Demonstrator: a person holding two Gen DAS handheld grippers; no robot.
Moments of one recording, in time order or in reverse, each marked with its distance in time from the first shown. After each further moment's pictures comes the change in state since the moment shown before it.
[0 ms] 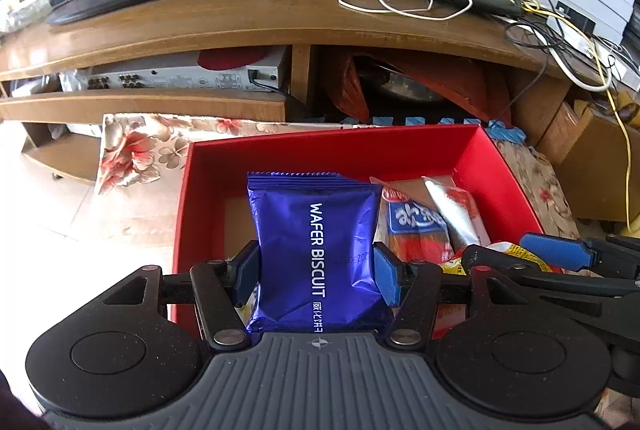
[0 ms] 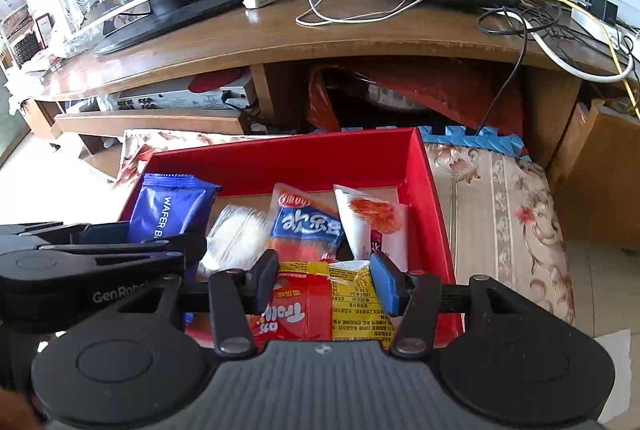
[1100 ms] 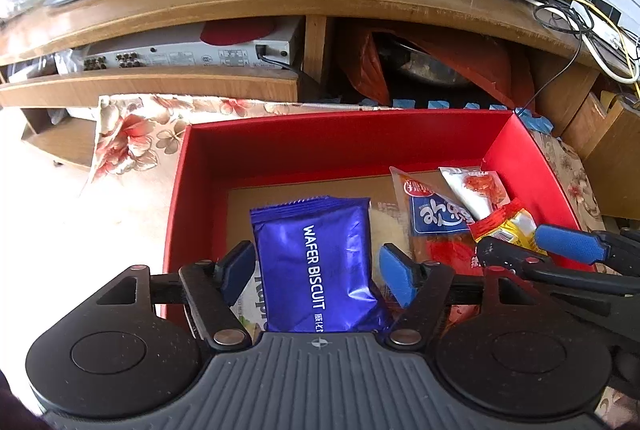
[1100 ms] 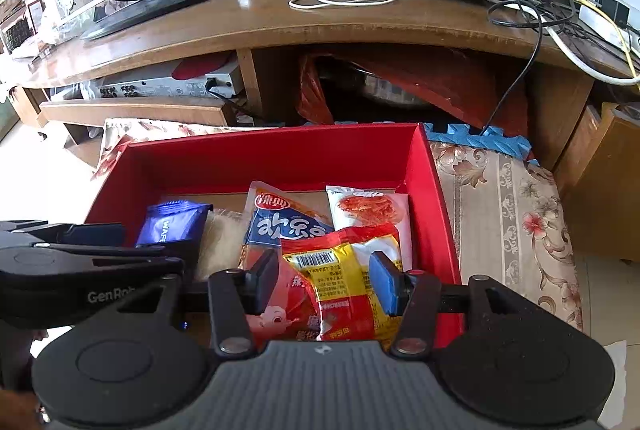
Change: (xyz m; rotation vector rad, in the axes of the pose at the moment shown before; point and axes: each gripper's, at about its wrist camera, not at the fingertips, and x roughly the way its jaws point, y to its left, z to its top) left arm 0.028 0.006 0.000 -0.005 0.053 0.026; right arm 0.025 -0.001 0.001 -0.023 0.011 -0.037
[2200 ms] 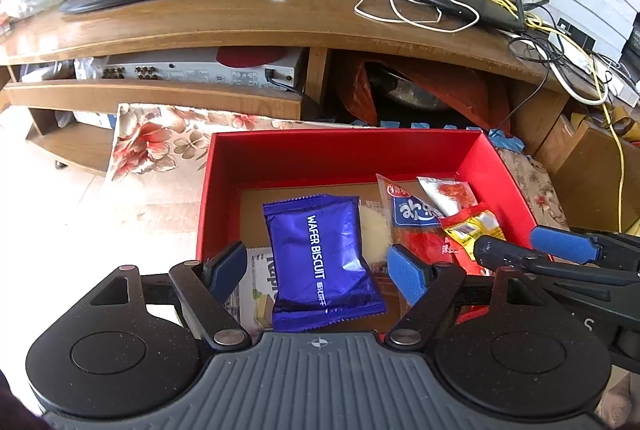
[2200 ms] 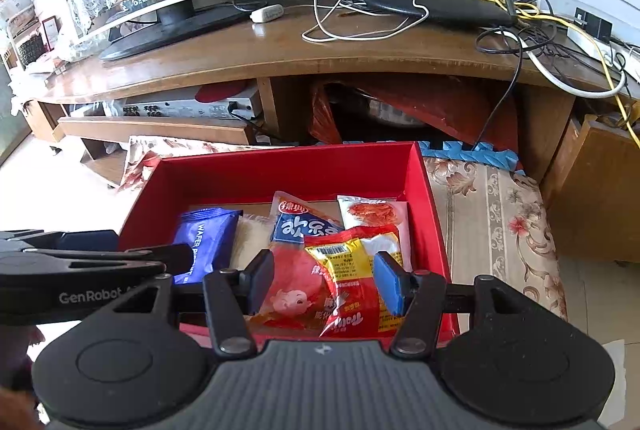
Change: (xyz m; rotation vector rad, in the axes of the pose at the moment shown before) left arm -0.049 0.013 -0.017 -0.031 -0.070 -0.051; right arm -0.047 0.007 -0.014 0.008 -0.065 0.026
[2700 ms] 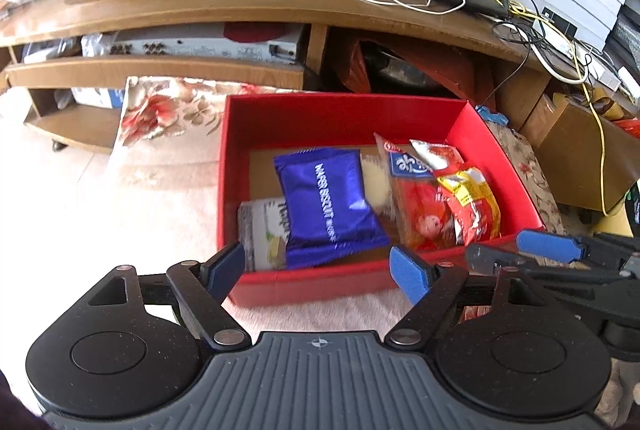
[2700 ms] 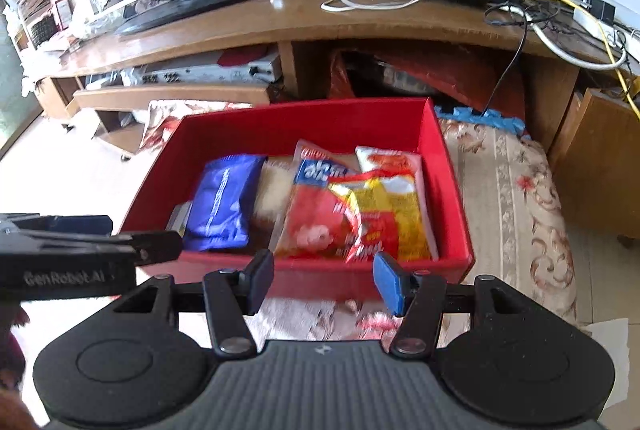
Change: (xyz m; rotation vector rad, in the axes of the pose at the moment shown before) left arm -0.025 0.019 -0.031 -0.004 0.035 -0.043; right arm -0.015 0.014 -0.039 -0.025 0.068 0.032
